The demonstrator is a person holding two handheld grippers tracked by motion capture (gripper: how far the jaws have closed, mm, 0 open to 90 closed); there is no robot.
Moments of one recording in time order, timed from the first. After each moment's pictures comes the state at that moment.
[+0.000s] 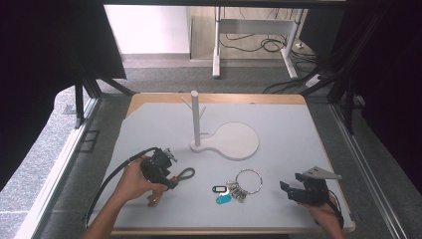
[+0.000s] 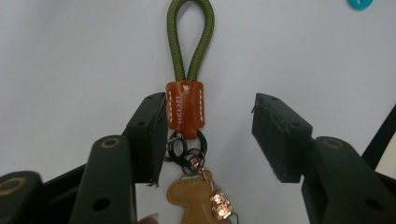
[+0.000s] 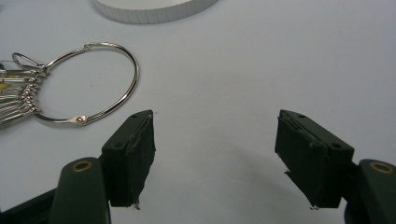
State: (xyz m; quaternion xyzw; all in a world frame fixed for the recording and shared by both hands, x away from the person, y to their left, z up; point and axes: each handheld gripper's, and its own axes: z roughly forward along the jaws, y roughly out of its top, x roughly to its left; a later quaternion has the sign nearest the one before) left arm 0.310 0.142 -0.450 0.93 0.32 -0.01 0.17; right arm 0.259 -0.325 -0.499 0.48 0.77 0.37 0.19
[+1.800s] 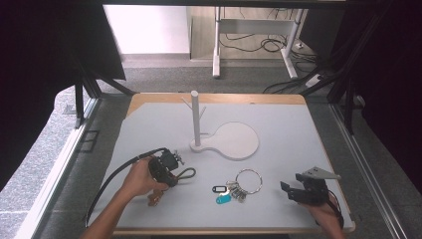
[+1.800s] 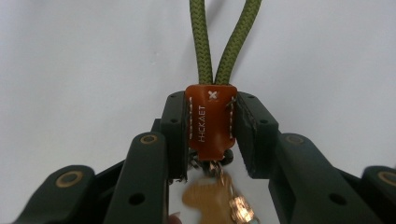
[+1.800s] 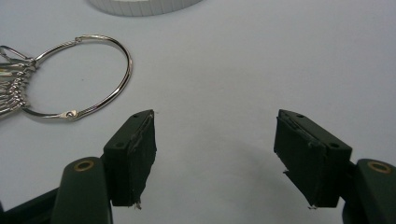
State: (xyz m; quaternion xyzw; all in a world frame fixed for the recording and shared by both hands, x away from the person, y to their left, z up) left arm 0.317 0.131 -0.457 0.95 0.28 0.01 0.11; right arm 0.260 -0.326 -0.502 0.48 0.77 0.36 0.20
